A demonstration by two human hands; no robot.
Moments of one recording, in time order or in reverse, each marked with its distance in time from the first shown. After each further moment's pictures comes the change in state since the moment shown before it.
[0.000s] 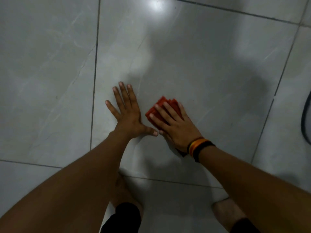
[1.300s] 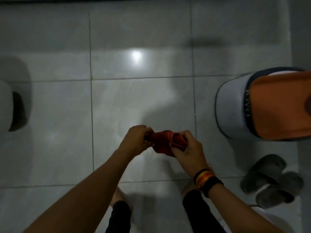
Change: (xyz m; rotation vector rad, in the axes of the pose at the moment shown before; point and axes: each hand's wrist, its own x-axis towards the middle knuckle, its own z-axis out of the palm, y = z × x) left_hand -0.165 0.222 -0.137 0.014 -0.098 0.371; right_hand -0.218 -0.001 -0.288 1.099 0.507 0.857
